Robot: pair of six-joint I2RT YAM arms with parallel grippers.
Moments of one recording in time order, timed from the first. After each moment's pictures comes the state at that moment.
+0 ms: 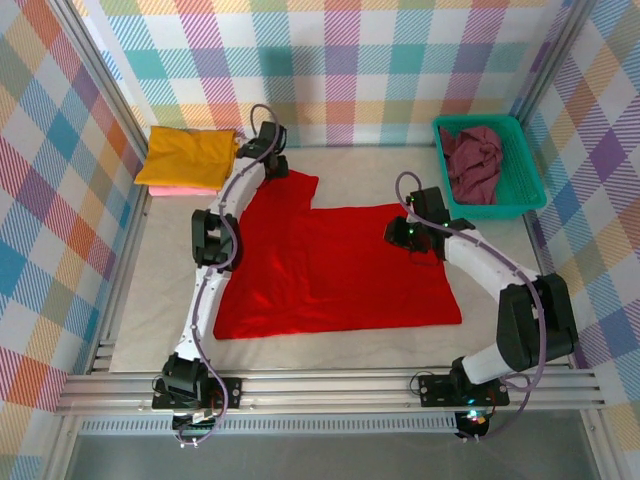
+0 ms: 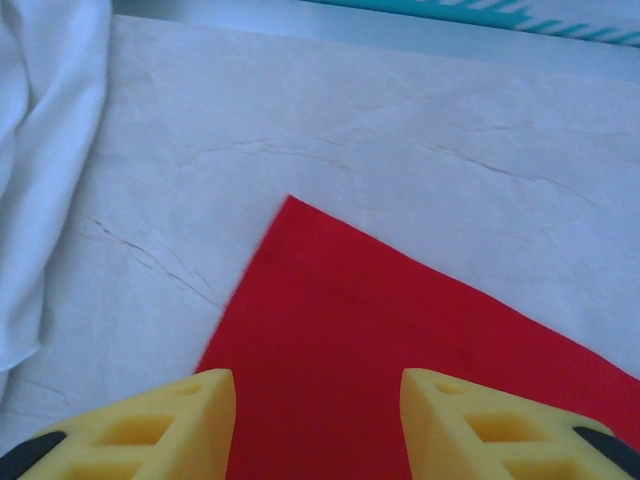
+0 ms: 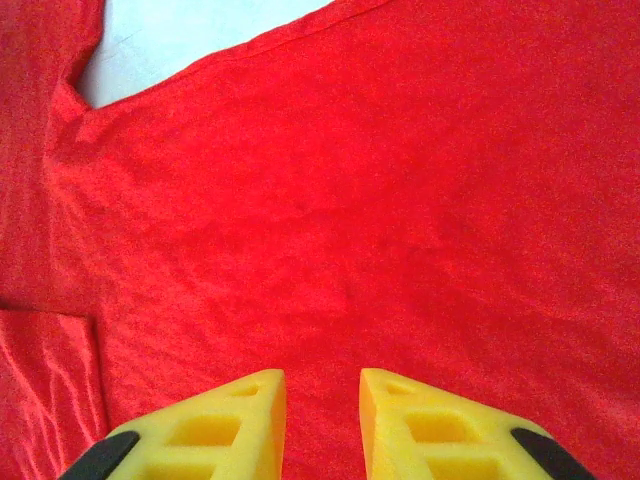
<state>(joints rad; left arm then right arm) -0.24 2.71 2.63 -0.85 -0.19 -0.36 0.31 1.47 0.96 -0.40 -0.18 0.55</state>
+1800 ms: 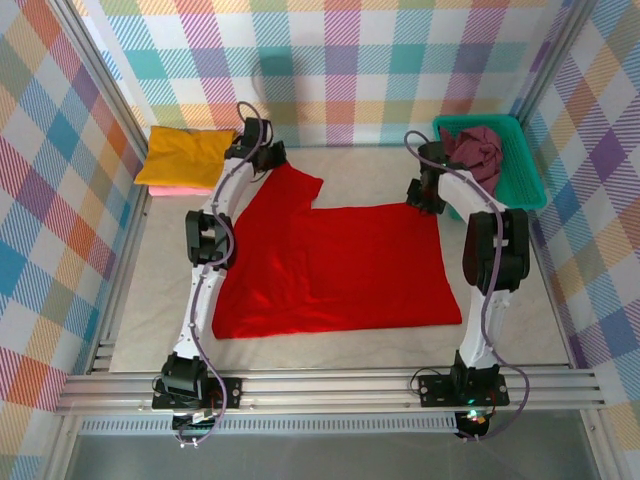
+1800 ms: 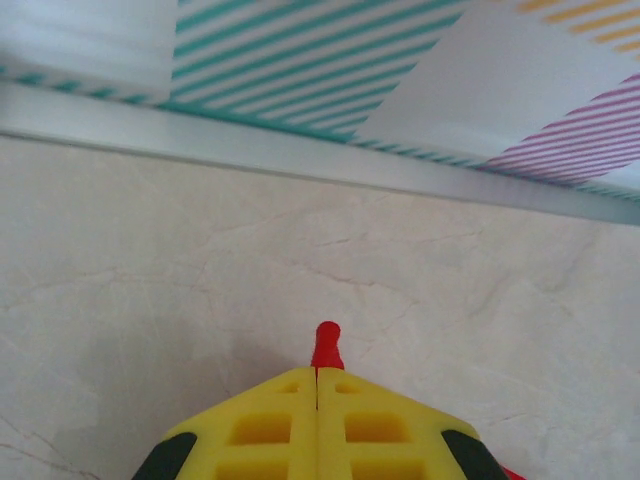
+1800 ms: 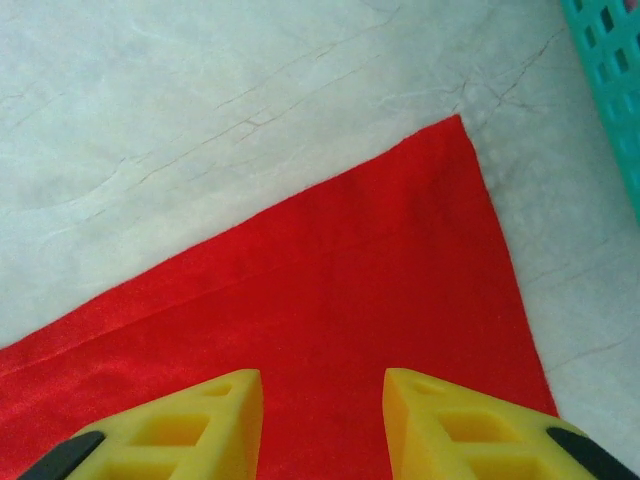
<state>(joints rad) -0.19 2.75 2.68 -0.65 0.16 -0.40 0.15 2.07 1.65 -0.75 0.08 0.48</state>
